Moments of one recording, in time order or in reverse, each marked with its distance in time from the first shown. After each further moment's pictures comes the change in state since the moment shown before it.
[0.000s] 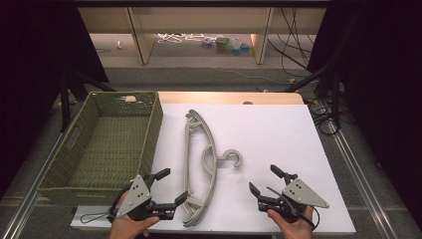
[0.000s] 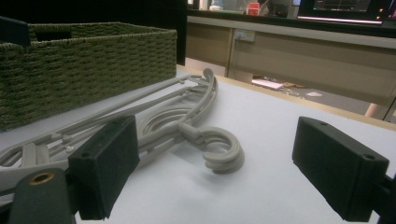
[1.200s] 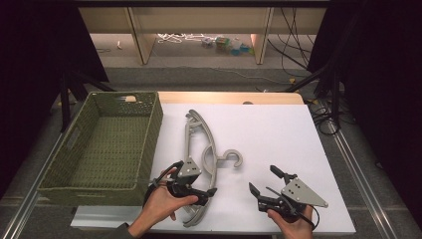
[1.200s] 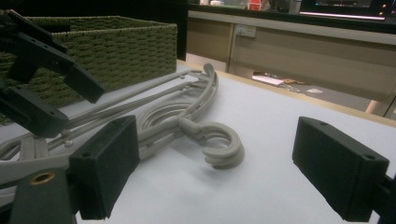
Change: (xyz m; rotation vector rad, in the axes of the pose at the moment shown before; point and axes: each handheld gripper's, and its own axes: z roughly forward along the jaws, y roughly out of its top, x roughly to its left) left arm -0.010 0.019 0.096 0.545 -0.092 -0.061; right arm -0.001 -0.001 0.001 0.010 -0.004 -0.015
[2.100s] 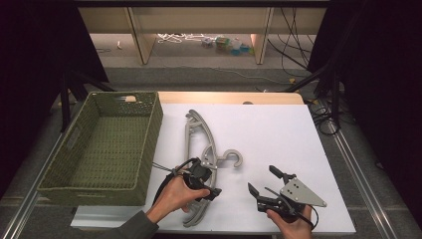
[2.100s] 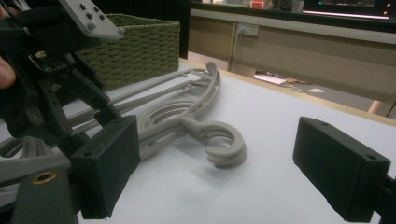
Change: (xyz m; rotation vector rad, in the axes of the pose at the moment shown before) left arm 0.008 0.013 0.044 0.290 -0.049 -0.007; right arm 0.002 0.000 0.002 0.013 0.014 -0.002
